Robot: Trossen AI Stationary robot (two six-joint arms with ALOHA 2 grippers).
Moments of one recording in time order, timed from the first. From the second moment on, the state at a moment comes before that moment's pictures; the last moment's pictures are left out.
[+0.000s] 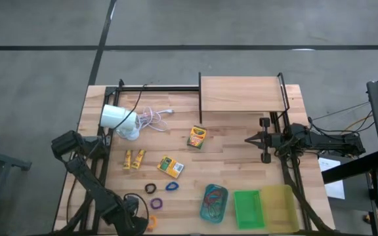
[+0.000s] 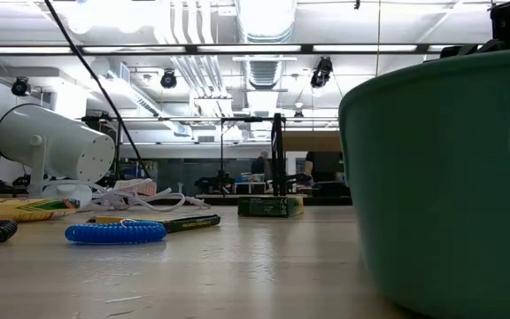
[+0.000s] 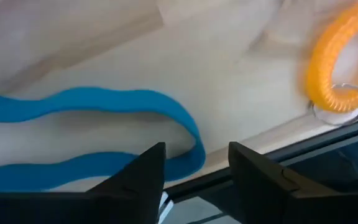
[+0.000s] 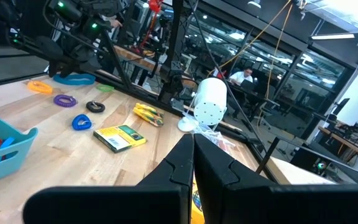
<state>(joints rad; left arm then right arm) -0.98 1.82 1.06 -0.52 0.16 -2.20 -0.02 0.05 0.01 0.08 -0.08 -0.38</state>
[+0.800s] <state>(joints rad) -0.97 1.82 1.04 -0.50 0.12 -2.20 -0.02 0.05 0.01 0.08 -0.08 -0.38</state>
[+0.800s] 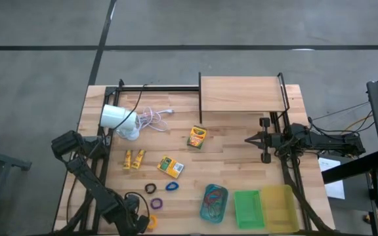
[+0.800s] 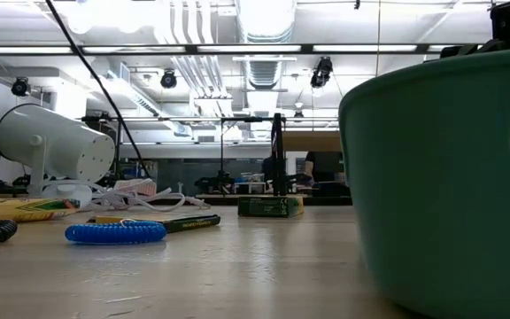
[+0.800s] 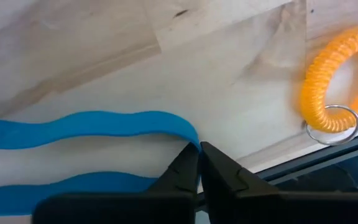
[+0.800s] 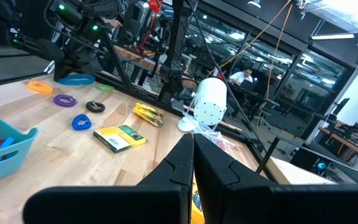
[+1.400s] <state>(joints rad) -0.97 1.81 1.08 -0.42 0.07 -2.15 -0.02 0.05 0.01 0.08 -0.08 -0.38</state>
